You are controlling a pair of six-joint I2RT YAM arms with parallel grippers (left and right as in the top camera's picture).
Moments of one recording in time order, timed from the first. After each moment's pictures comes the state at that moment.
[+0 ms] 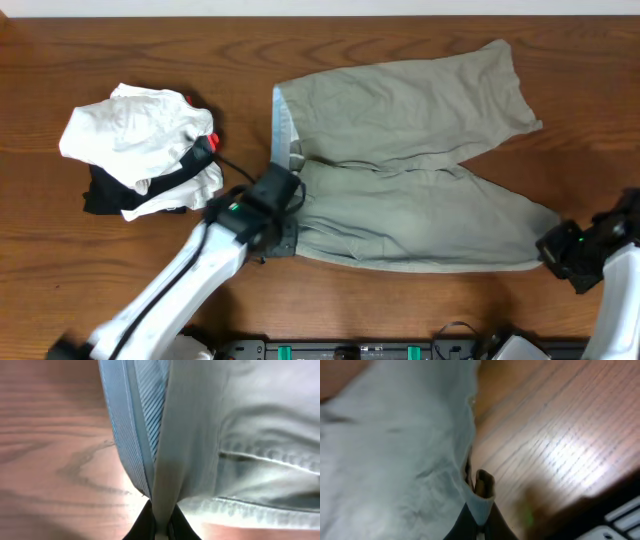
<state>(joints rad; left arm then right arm) -0.53 1.26 0.84 -0.93 0.04 -0.47 -0.63 1.16 0.87 -1.16 -0.17 0.36</state>
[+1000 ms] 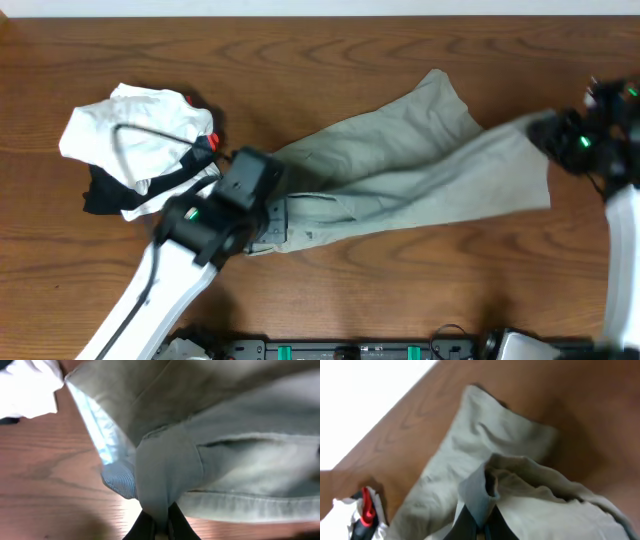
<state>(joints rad) -0.53 1.20 1.12 -1.17 -0.04 -0.51 -0.31 1.39 1.24 -0.76 -0.48 0.39</state>
